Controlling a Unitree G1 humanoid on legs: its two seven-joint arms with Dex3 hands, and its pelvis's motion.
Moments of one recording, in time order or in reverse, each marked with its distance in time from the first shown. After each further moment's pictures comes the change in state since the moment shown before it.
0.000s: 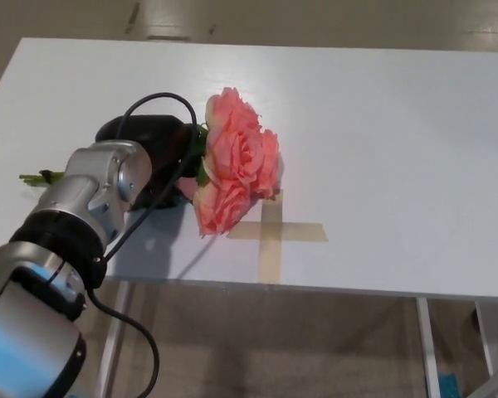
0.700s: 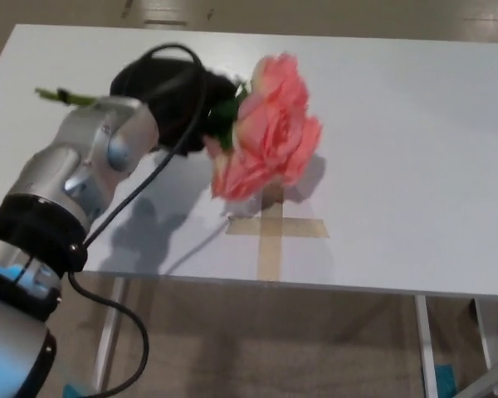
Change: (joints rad) left_arm 0.027 0.072 0.168 -0.329 -0.034 -0.155 0.008; right_arm 0.066 -0.003 0.009 0.009 -0.002 -0.006 0.007
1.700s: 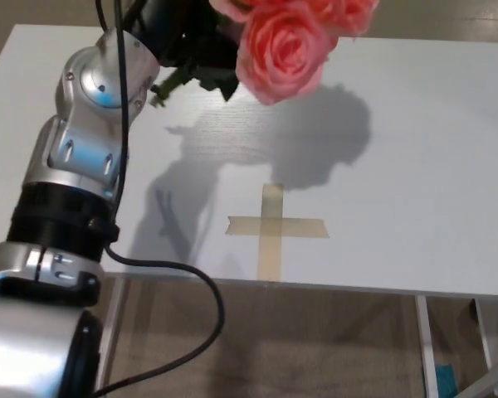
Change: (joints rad) left_arm 0.002 -0.209 0.412 -0.190 -0.385 0.163 -0.217; right_arm -0.005 0.000 0.009 0.002 0.001 0.000 0.004
